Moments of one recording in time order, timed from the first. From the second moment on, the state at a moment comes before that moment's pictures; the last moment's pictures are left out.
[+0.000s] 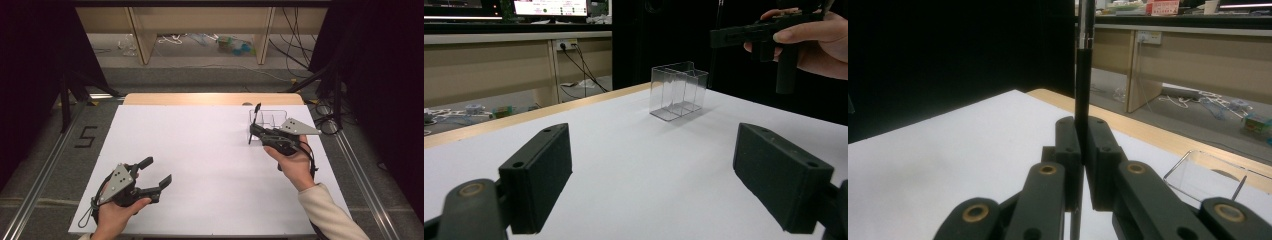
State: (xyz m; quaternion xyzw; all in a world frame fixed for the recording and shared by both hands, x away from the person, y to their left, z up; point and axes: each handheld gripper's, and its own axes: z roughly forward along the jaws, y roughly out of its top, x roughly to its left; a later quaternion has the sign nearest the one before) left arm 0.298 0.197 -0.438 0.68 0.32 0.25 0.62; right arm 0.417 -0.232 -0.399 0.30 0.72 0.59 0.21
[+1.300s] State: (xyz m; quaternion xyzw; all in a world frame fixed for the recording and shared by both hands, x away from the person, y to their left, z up) left arm 0.298 0.198 -0.438 0.68 0.32 0.25 0.62; right arm 0.432 -0.241 -0.396 0.31 0.71 0.58 0.23
